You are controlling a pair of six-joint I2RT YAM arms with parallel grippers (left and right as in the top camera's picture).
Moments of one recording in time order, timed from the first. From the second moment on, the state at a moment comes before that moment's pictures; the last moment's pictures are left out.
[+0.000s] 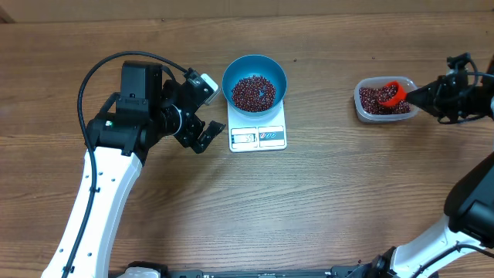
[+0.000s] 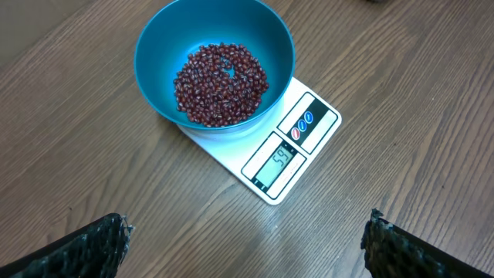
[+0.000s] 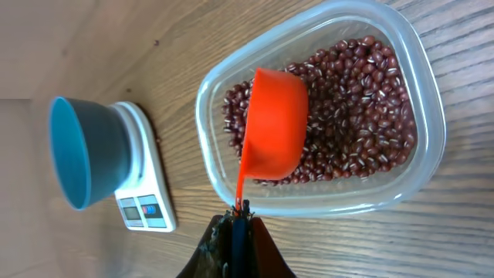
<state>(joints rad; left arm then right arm) -0.16 1.38 1.28 -0.83 0.43 0.52 -0.52 1.94 1.62 -1.10 -0.73 -0.12</state>
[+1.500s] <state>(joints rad) -0.16 1.38 1.28 -0.83 0.43 0.52 -0.16 1.95 1.72 -1.16 -1.09 -0.08</state>
